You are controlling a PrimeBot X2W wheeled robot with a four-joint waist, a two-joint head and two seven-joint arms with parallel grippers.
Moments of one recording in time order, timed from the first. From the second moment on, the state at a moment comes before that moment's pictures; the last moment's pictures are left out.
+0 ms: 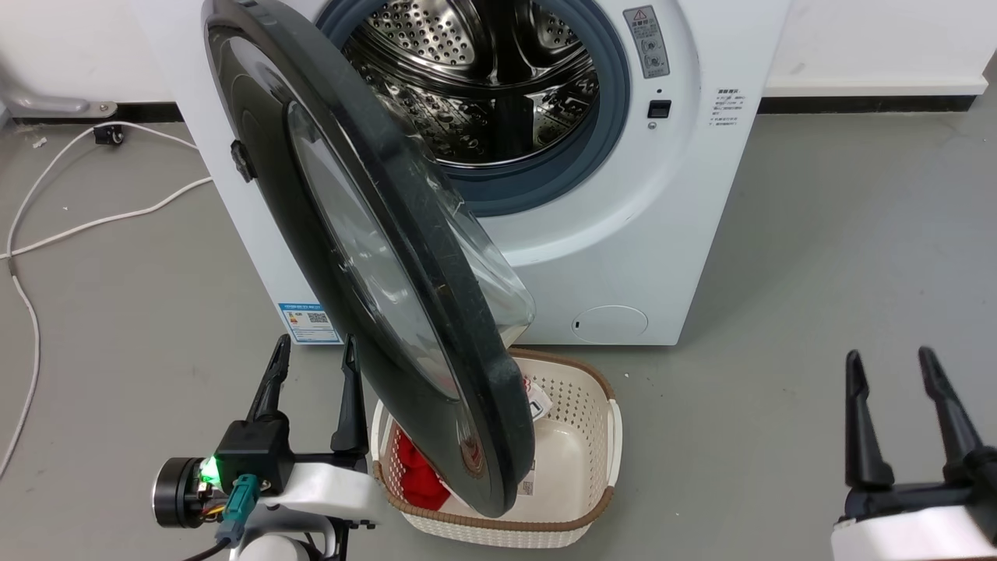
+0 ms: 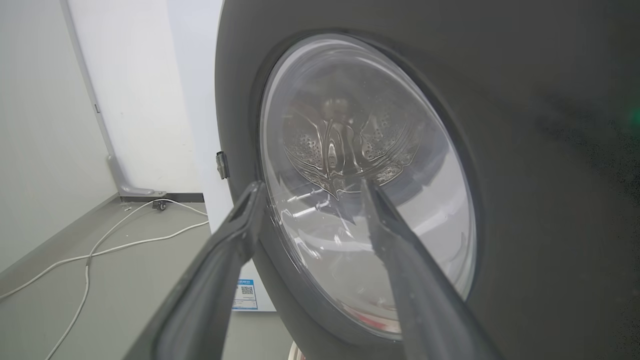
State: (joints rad) left arm -0.08 0.05 -0.09 0.12 -0.08 0.06 -0.26; right arm 0.08 -0.07 -0.12 -0.11 0.06 0.13 -0.25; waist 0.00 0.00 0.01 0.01
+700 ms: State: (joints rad) left arm -0.07 0.05 -0.09 0.13 -0.08 0.04 -0.26; right arm 0.11 -0.05 -0.10 0.02 0.04 0.13 -0.26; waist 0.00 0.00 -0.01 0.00
